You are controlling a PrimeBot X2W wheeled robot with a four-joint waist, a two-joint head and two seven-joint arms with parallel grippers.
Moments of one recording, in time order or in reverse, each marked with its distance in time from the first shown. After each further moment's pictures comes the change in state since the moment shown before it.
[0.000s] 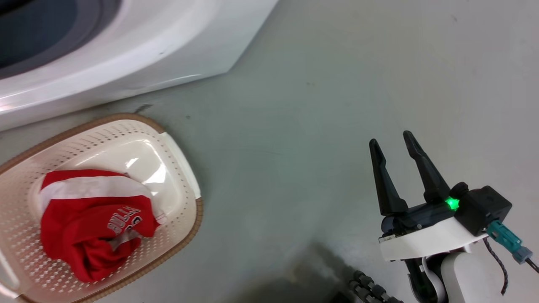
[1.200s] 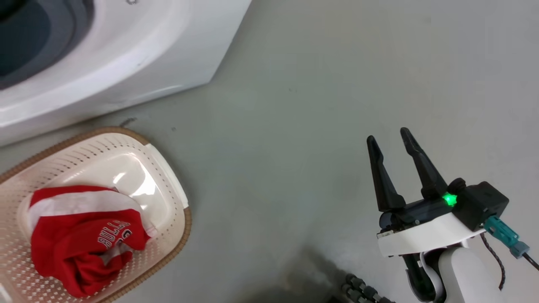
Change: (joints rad) left arm 0.212 0.090 0.020 -0.439 -0.005 0.163 0.154; right arm -0.027 0.001 0.017 0.033 0.014 0.000 -0.014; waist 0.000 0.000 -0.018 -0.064
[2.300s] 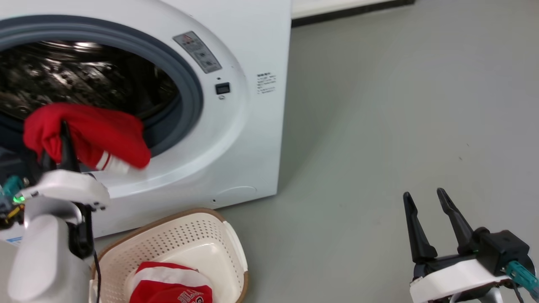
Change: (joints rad) left arm 0.600 -0.323 0.136 0.114 -0.181 -0.119 -0.680; right arm 0.244 0.000 -0.152 -0.094 -0.107 0.000 0.125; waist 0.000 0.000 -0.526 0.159
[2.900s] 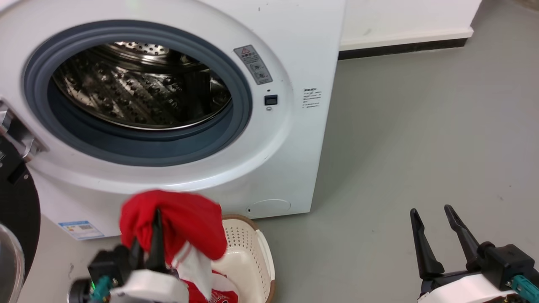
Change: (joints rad) left arm 0.459 -0.235 -0.076 -0.383 0.085 -0.025 -0.001; right arm 0.089 0.000 -0.030 -0.069 -0.032 0.000 0.058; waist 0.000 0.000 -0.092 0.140
